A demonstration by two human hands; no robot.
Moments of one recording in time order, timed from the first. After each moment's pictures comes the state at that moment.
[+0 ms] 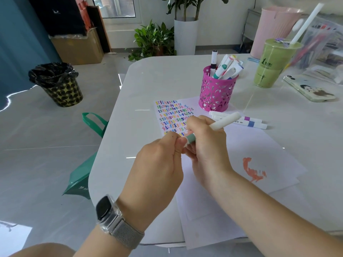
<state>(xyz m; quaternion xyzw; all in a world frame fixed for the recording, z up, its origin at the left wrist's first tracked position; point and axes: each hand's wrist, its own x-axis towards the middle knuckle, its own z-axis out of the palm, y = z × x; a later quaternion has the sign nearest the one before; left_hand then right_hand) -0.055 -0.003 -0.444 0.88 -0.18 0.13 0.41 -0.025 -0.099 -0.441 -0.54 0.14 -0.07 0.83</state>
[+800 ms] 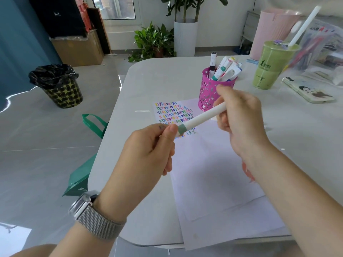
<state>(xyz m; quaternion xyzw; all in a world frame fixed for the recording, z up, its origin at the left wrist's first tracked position) -0.046 0.006 -0.422 0.81 -0.08 0.04 0.58 0.006 -0.158 -0.418 -0.65 0.11 -0.18 0.73</state>
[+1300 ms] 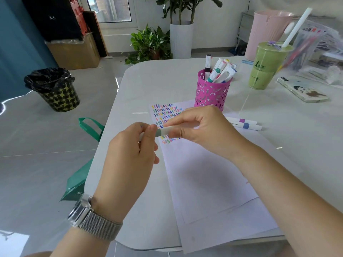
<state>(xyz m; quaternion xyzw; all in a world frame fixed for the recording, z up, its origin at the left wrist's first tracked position) -0.039 0.015 -0.429 0.86 -0.03 0.11 0.50 0.008 -0.150 -0.434 -0.83 -0.20 -0.02 0.52</state>
